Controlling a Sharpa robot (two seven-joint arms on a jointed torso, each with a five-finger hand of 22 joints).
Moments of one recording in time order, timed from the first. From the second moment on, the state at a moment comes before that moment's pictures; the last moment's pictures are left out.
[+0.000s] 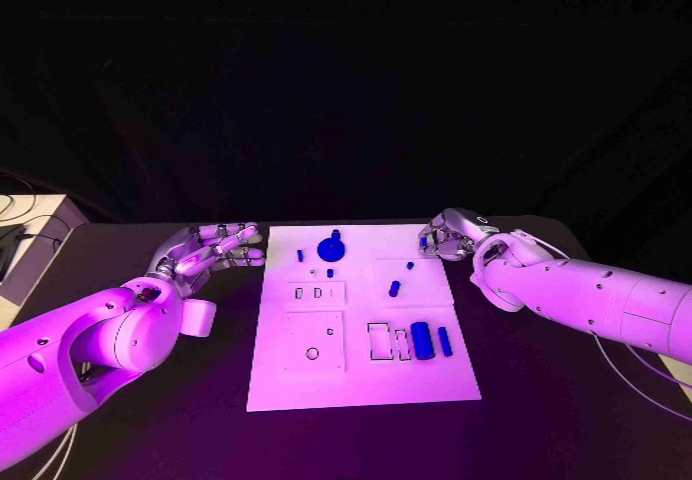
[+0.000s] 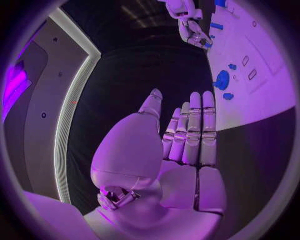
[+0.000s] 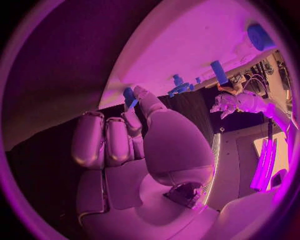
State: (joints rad) left arm 1.03 -0.88 0.19 1.52 -0.18 -0.29 0.28; left_hand 1.42 -0.01 -0.07 0.07 0.18 0.91 0.20 0.06 0.06 1.08 0.15 0.06 0.06 1.13 0.09 0.33 0.13 0.12 1.00 0.12 0.45 0.10; right arm 1.18 -0.79 -0.08 1.11 -1.29 -0.56 0.00; right_hand 1.28 0.00 0.15 -0.12 0.33 1.15 0.09 0.10 0.08 1.26 0.00 1.10 1.27 1.46 -0.06 1.27 1.12 0.08 1.47 -0.07 1.17 1.31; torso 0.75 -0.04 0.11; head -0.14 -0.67
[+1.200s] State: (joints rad) left arm 1.03 -0.87 0.19 1.52 -0.18 -0.29 0.28; left_hand 1.42 -0.01 -0.07 0.07 0.18 0.91 0.19 0.06 0.06 1.08 0.15 0.06 0.06 1.13 0.09 0.33 0.12 0.12 1.00 0.12 0.45 0.10; right arm 1.26 -0.71 -0.09 1.42 -1.31 -0.47 -0.18; right_hand 1.27 0.01 0.13 -0.09 0.27 1.16 0.09 0.10 0.08 1.27 0.00 1.08 1.27 1.46 -0.06 1.27 1.13 0.08 1.47 -0.07 1.17 1.31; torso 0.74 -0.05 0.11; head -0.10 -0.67
